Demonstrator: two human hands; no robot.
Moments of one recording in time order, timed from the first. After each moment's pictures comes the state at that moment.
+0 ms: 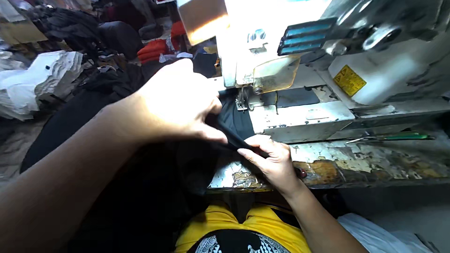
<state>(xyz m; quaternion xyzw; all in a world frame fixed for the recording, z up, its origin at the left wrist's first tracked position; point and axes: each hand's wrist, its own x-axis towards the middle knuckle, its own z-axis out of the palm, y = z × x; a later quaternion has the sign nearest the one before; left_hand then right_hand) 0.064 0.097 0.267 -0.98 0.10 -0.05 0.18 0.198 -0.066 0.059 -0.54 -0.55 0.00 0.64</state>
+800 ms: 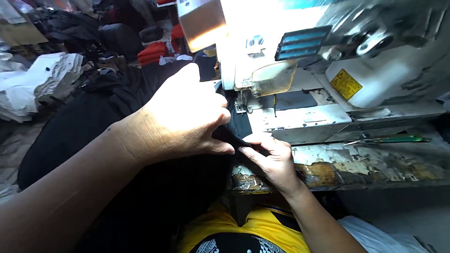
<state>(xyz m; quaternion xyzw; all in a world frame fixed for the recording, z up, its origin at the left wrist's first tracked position) 0.063 0.084 0.256 -0.96 0.12 -0.11 0.22 0.202 -0.062 0.068 -0.51 -0.54 0.01 0.67</state>
